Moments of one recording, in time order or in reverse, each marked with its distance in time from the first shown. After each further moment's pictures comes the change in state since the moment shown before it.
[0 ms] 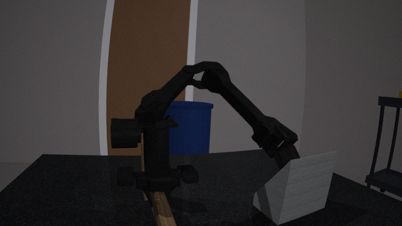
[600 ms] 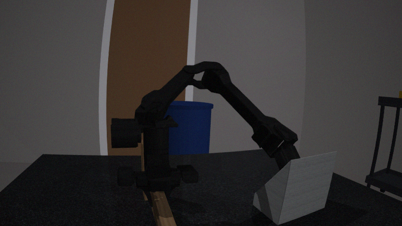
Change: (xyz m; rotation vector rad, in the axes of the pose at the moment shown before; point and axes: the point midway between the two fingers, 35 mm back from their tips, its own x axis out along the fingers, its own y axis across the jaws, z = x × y) arm 0.000 0.000 -0.002 0.000 0.000 -0.001
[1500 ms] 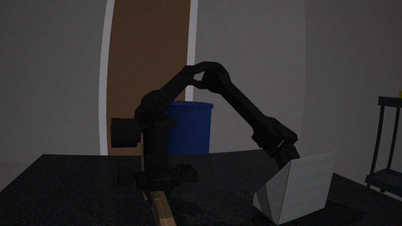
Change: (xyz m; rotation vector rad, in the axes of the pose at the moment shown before) arm 0.000 0.000 -0.002 -0.001 0.000 0.002
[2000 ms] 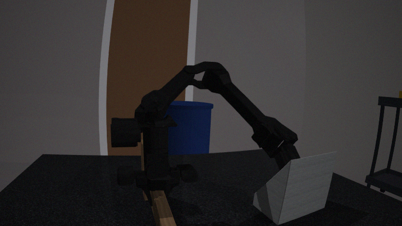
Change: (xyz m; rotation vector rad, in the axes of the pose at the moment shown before) arm 0.000 0.000 -0.002 0.001 0.000 0.000
